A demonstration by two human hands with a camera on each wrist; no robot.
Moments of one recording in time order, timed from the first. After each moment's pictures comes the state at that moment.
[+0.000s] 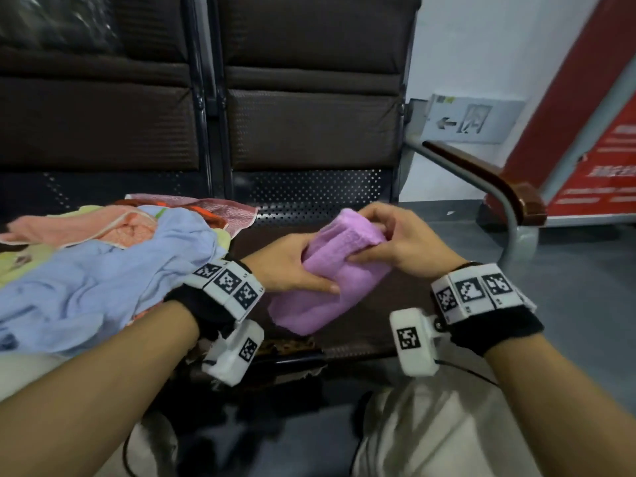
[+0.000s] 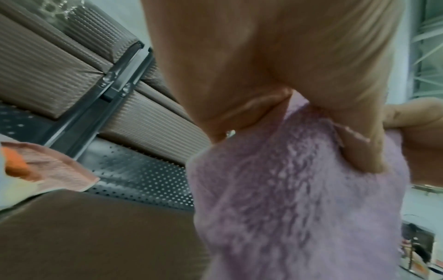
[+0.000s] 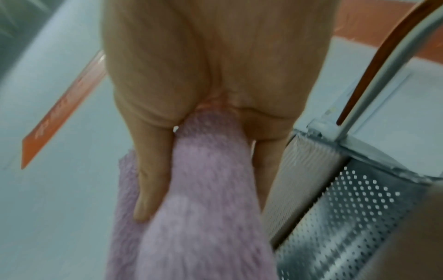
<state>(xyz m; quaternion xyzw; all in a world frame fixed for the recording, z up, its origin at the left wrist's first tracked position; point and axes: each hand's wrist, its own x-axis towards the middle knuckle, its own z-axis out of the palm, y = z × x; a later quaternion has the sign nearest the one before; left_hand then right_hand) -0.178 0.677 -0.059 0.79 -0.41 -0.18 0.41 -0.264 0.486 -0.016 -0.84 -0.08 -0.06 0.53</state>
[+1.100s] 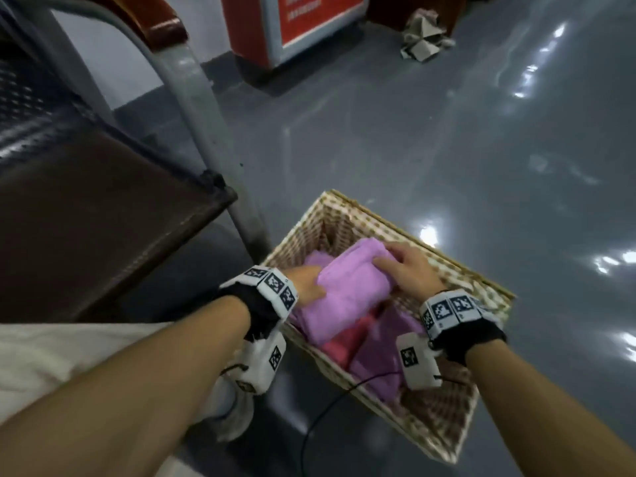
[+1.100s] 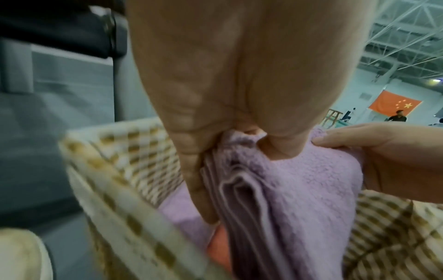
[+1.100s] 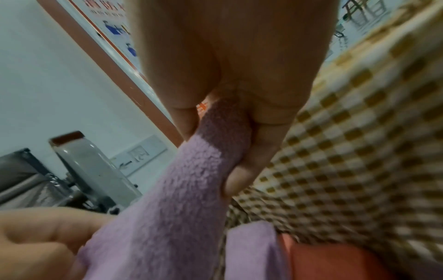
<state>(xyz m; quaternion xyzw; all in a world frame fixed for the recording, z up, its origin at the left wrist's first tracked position) -0.433 0.347 -0.252 0.70 -0.60 -0.38 -0.03 -0.620 0.251 -0.283 -0.72 0.49 -0.17 0.46</state>
